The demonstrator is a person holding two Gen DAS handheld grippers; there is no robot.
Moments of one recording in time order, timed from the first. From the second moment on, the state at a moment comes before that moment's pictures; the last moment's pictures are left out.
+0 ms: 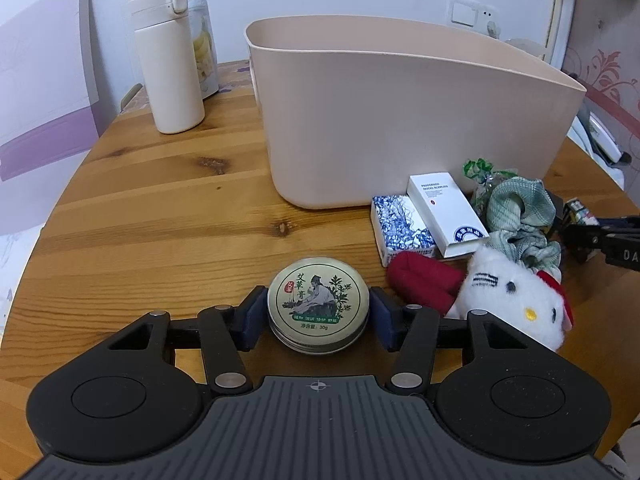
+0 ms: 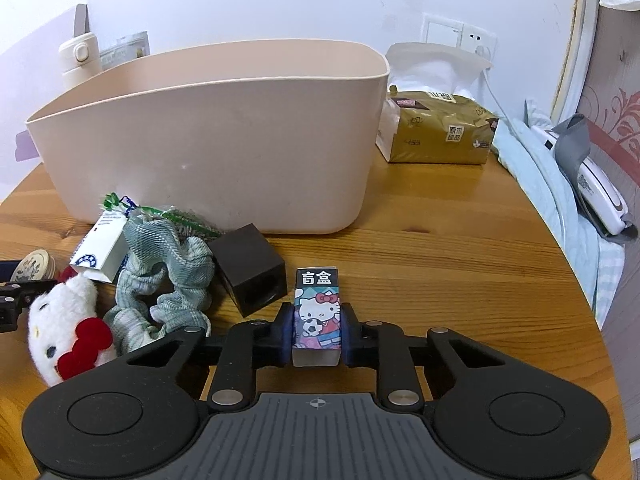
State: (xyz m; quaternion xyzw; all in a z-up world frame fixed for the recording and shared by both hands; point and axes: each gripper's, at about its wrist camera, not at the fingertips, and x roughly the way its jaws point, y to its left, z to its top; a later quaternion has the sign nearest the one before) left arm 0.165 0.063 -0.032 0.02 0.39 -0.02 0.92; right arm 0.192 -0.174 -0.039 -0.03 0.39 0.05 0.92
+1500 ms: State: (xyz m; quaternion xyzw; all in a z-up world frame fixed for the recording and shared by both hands) left arm 0.147 0.053 0.087 0.05 0.25 -0.03 0.97; right arm 0.158 -0.197 0.058 -0.04 0.26 0.04 0.96
